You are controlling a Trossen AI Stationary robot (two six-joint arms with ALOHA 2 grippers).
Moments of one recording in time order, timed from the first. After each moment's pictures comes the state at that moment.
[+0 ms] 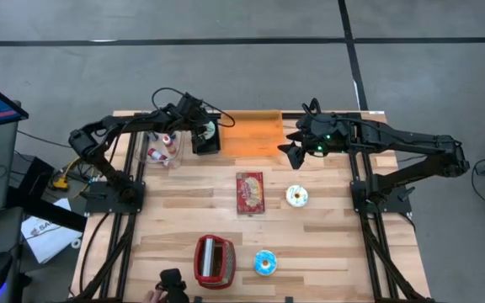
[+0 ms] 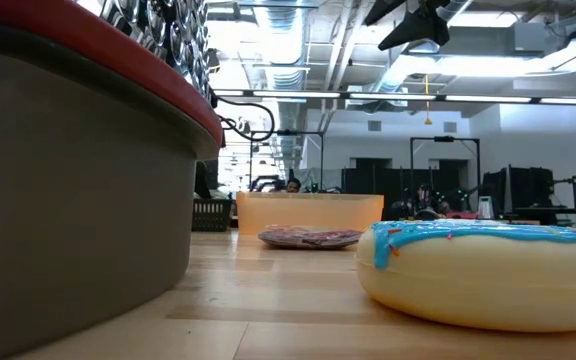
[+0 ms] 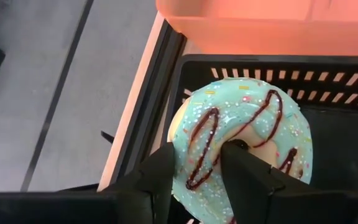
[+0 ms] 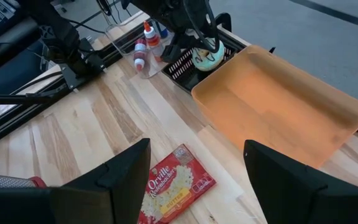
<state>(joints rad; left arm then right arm) 0.78 1.63 0.88 -0.14 -0.11 0.59 -0.11 1.19 1.26 -0.70 0.24 0.49</state>
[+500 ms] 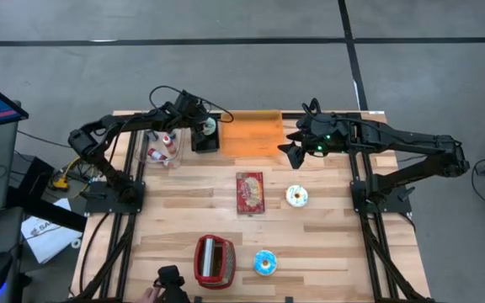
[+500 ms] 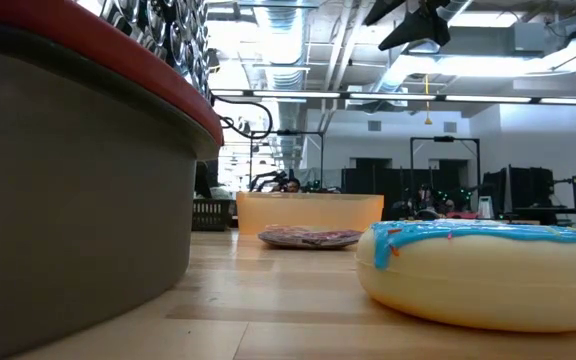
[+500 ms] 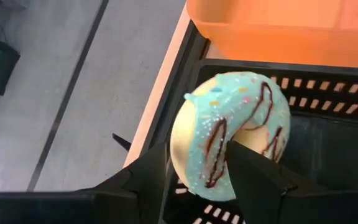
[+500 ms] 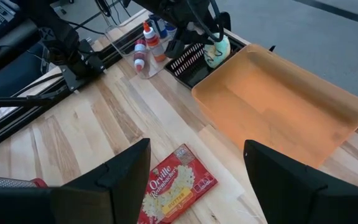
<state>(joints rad) 0.81 1.63 0.88 -0.09 -0.11 0.59 -0.11 1.19 1.26 -0.70 0.25 0.51</state>
